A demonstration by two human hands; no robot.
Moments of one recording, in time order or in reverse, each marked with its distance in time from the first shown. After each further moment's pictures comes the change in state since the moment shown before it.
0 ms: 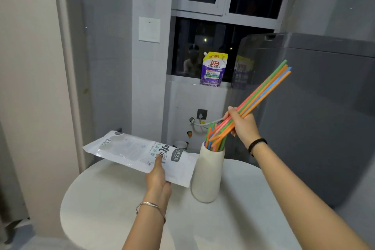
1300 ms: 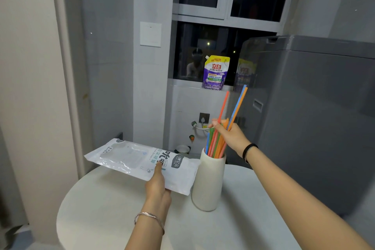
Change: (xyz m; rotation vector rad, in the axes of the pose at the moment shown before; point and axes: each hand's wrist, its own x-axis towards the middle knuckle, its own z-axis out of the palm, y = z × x) left_hand 0.003 -0.005 0.001 -0.009 -0.003 0.006; right_hand 0.027 0.043 0.015 -0.164 -0.309 -0.017
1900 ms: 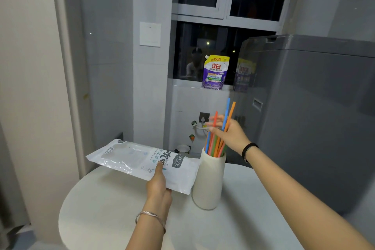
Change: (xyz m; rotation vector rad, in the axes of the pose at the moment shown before) left_hand -0.001 -0.001 0.000 -0.008 0.007 -0.007; right_hand -0.010 -0.015 0.000 -0.082 -0.004 -0.066
